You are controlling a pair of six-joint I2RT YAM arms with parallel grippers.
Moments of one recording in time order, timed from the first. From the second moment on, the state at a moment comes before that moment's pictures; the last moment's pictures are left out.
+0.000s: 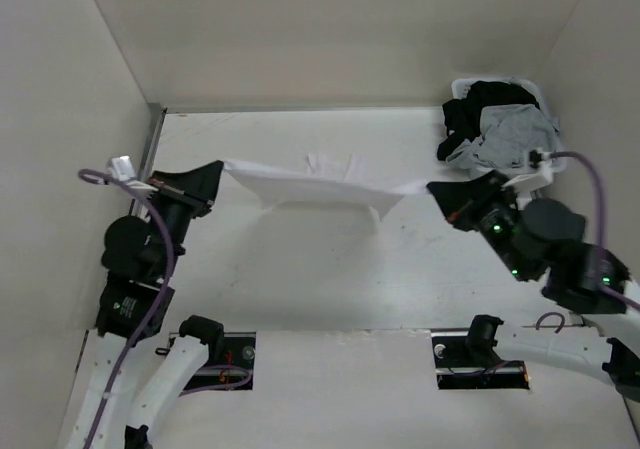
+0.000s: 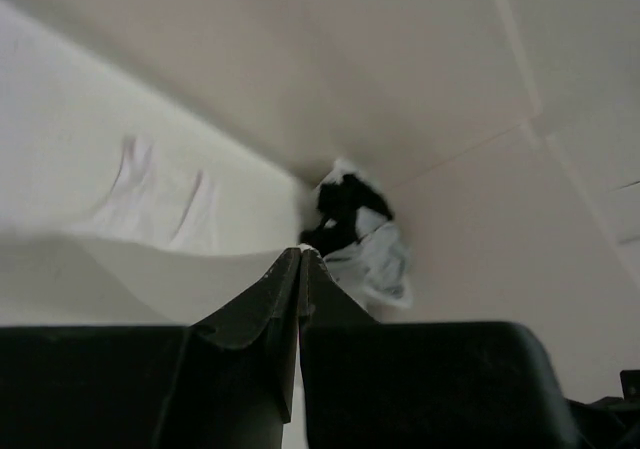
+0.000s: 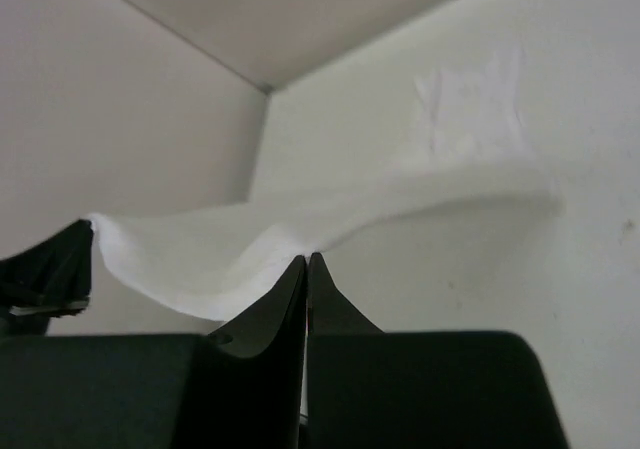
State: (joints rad) left arm -0.30 0.54 0.89 -0.29 -0.09 -0.92; right arm 1.03 0.78 1.18 -0.63 0.64 0.91
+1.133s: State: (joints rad) left arm -0.04 1.51 1.68 -0.15 -0.10 -0.86; right arm 0.37 1.76 2.28 -0.57 0.07 0.51
